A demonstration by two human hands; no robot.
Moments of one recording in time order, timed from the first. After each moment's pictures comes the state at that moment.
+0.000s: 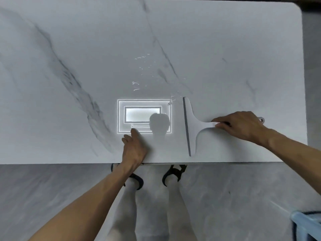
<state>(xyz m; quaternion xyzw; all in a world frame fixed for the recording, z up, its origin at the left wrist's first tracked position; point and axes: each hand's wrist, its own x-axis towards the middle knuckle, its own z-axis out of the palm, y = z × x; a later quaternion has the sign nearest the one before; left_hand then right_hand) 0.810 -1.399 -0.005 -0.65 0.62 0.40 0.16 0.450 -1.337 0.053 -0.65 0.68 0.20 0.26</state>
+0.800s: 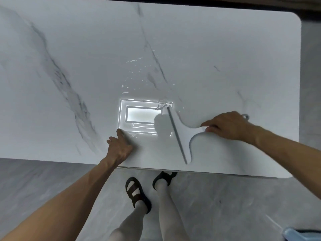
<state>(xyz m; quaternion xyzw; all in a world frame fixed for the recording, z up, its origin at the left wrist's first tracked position) 0.785 -1.413 -0.018 -0.71 0.55 0.38 0.21 0.404 -1.367 0.037 -0.73 0.58 0.22 0.28</state>
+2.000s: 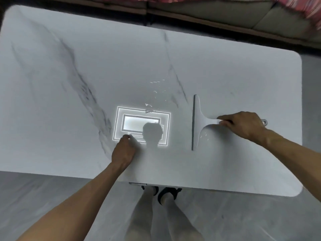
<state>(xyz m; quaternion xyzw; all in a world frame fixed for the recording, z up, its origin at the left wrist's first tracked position) 0.850 -1.490 0.004 -0.71 0.55 0.42 0.10 0.440 -1.454 0.066 -0.64 0.71 0.22 0.20</state>
